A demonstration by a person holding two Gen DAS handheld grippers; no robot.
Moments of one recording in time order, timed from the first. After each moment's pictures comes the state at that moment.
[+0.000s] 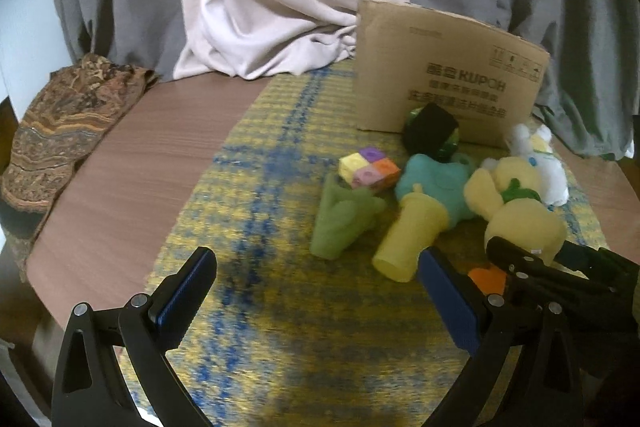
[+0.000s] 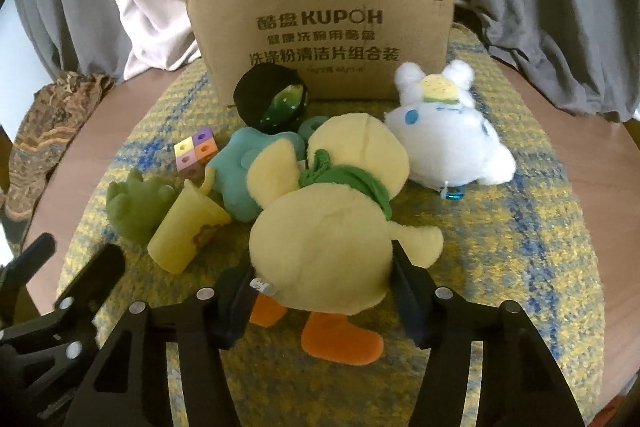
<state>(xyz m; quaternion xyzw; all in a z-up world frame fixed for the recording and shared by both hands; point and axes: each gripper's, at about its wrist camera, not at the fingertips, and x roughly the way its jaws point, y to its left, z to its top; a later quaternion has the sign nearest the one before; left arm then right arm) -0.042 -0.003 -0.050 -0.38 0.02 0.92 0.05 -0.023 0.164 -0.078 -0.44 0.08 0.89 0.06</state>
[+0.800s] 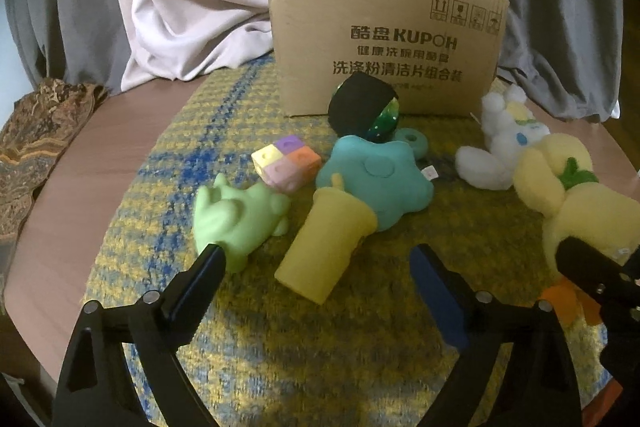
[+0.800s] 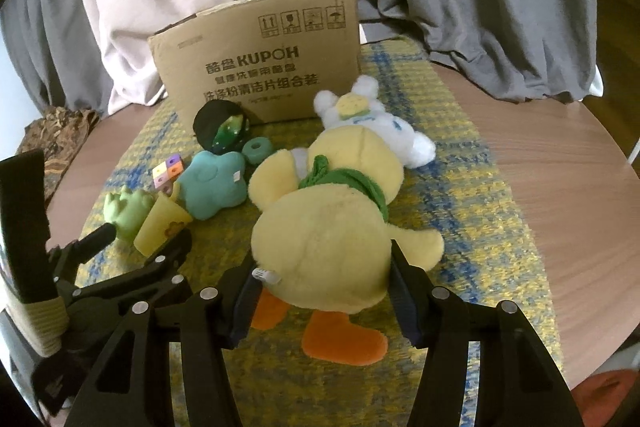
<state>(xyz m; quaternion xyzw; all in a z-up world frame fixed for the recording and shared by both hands) -0.063 0.055 -0.073 -0.40 0.06 0.91 0.10 0.026 0.207 -0.054 -0.41 0.10 0.90 0.10</state>
